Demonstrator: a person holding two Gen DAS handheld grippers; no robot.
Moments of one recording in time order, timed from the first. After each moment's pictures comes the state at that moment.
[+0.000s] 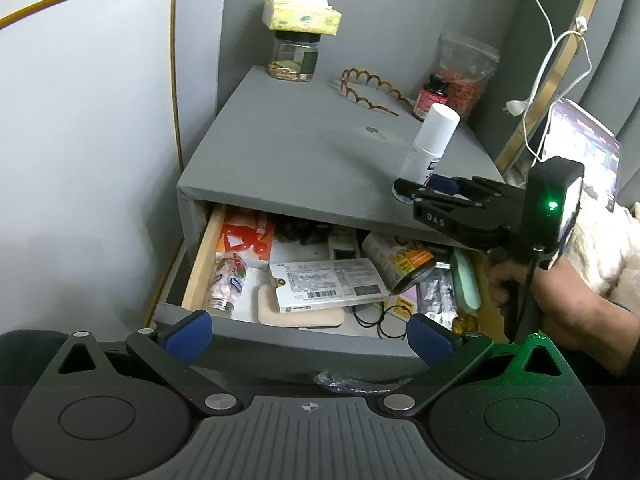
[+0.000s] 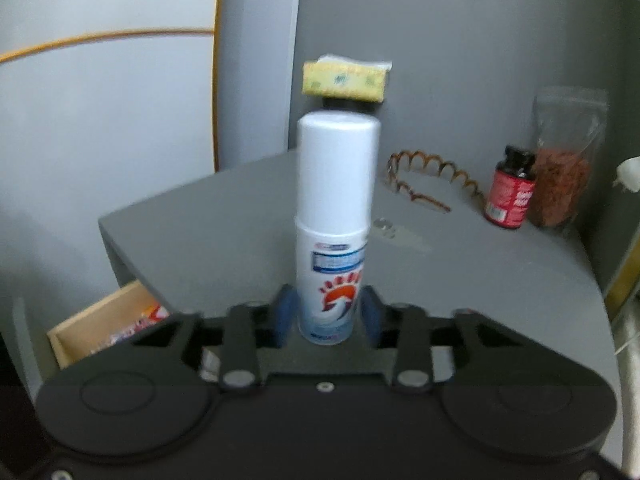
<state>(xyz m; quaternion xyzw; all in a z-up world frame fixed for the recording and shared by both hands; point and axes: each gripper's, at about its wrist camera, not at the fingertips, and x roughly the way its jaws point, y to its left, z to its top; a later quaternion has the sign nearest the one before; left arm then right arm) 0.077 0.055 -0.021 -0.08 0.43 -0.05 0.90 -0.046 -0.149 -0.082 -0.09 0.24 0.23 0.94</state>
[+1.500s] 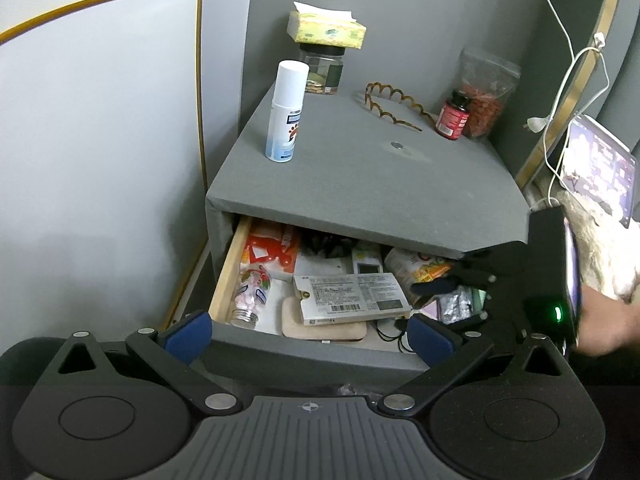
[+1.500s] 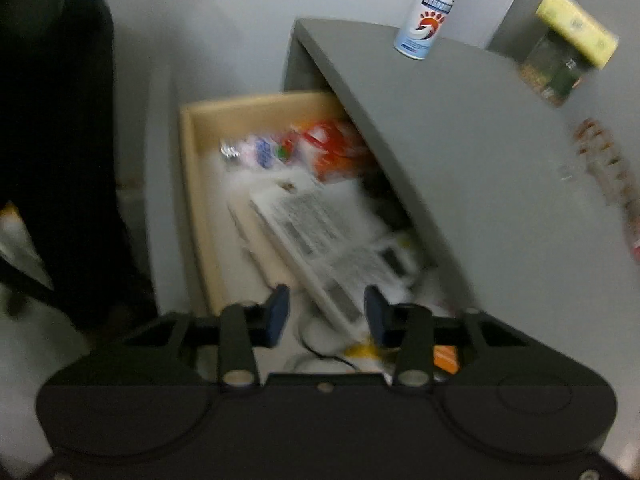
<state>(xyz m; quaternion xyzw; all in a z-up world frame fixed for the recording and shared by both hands) 0.074 0.059 -0.012 -0.07 0.42 -0.02 0.90 -0.091 -0.094 -0.115 -0.31 0.39 0.40 0.77</state>
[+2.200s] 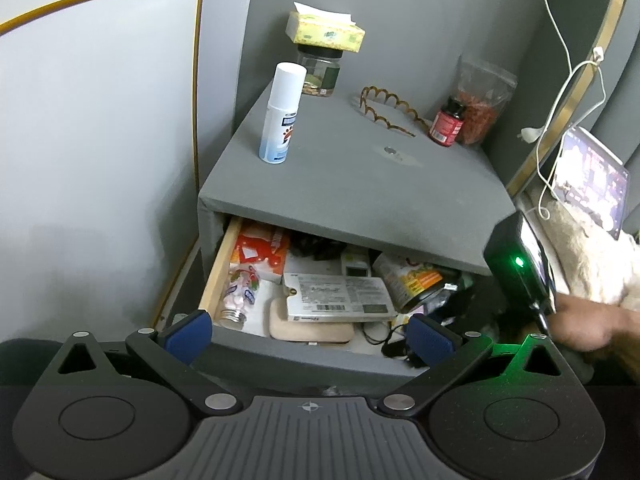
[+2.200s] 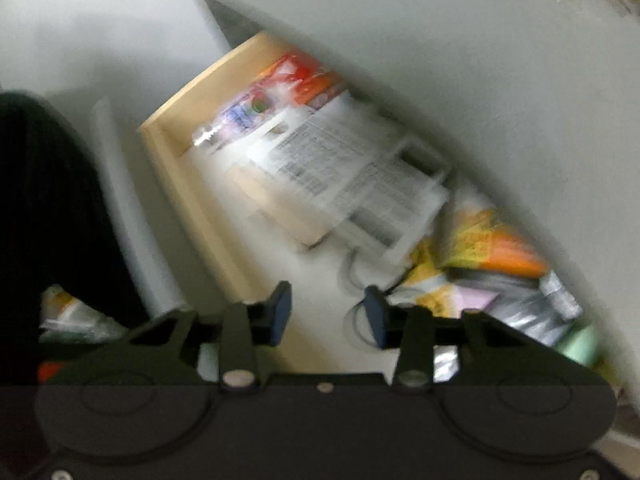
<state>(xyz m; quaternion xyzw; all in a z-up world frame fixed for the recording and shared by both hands) 0.074 0.062 -0.009 -0.10 0.42 -0.03 0.90 -0.071 -0.100 -0.139 -0.16 0.57 0.35 0.73</state>
